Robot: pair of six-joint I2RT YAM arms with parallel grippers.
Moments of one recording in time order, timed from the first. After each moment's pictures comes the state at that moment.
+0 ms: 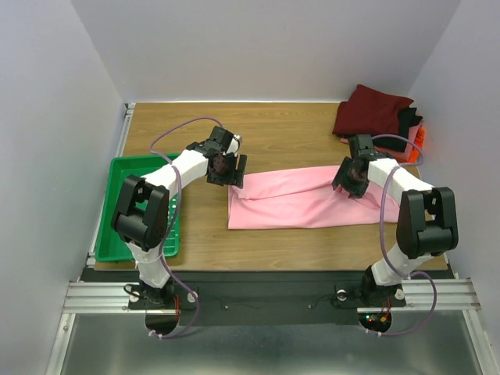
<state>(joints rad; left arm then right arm) -0.47 1.78 1.28 -0.57 0.11 -0.25 0.09 1.61 1.06 -0.62 0.11 0.60</state>
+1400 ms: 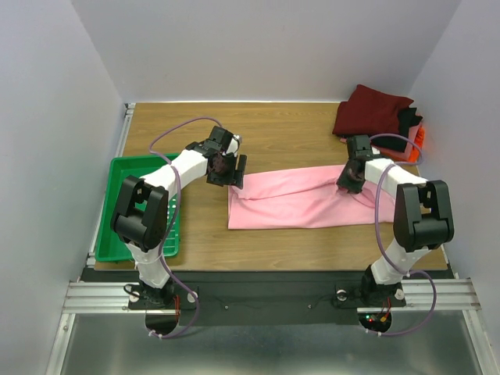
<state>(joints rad) -0.47 1.77 1.29 -0.58 0.12 -0.25 0.09 1.68 1.04 -0.50 0.22 0.61</state>
